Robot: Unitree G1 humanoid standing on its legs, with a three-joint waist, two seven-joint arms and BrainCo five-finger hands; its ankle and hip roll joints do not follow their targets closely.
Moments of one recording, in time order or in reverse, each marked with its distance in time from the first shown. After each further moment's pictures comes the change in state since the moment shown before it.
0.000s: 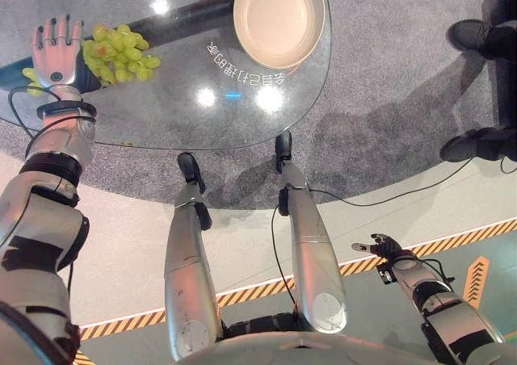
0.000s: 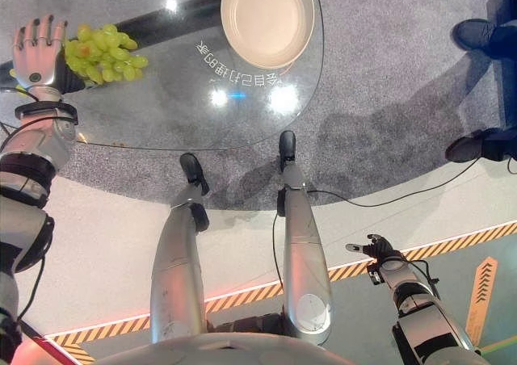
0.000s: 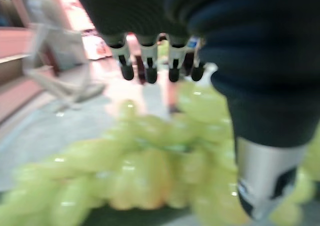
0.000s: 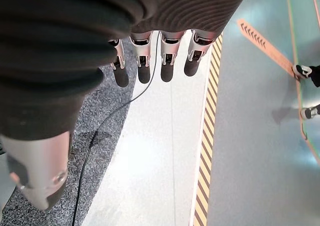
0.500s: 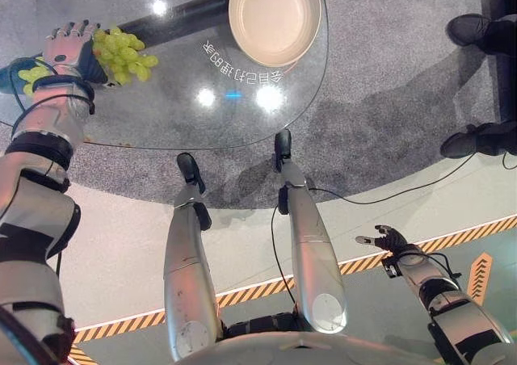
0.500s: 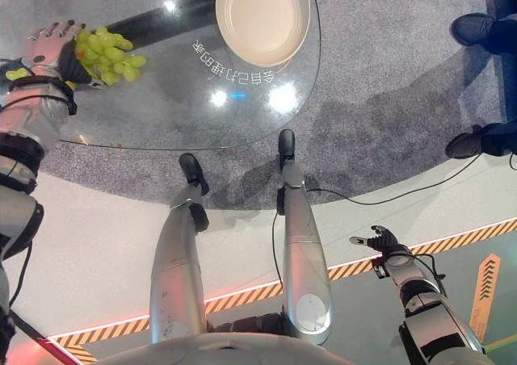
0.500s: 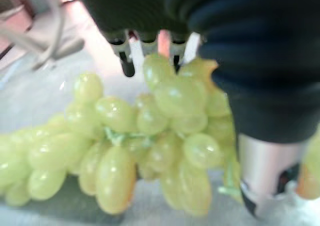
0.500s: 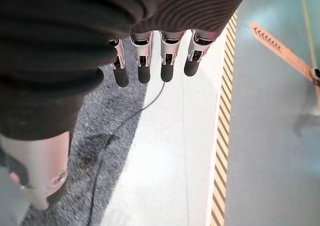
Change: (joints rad) left arm -0.114 0.036 -0.076 0.003 -0.145 0.068 -0.413; right arm 0.001 -0.051 -0.009 -0.058 0.021 -0.034 -0.014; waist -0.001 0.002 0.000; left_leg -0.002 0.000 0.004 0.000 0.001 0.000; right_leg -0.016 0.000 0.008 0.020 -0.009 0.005
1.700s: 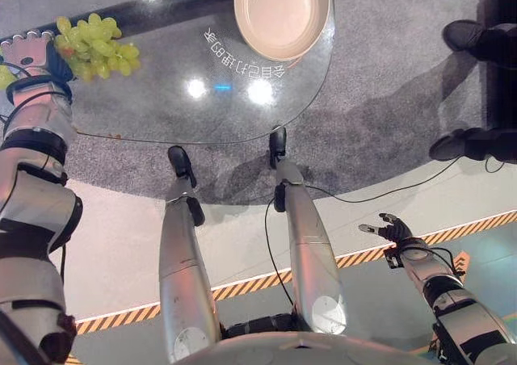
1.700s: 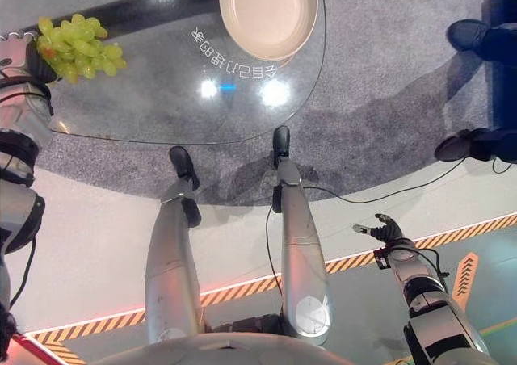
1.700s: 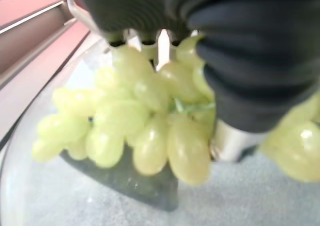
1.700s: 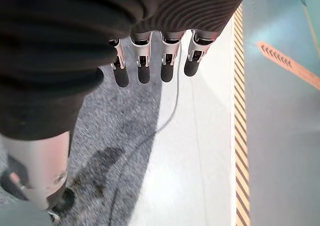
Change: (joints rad) left arm -0.019 -0.013 0.039 0.132 0.061 0.133 0.112; right arm 0.009 -0.017 -0.001 -0.070 0.066 -0.039 -0.049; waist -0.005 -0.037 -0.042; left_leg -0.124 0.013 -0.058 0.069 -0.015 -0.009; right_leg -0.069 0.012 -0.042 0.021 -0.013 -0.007
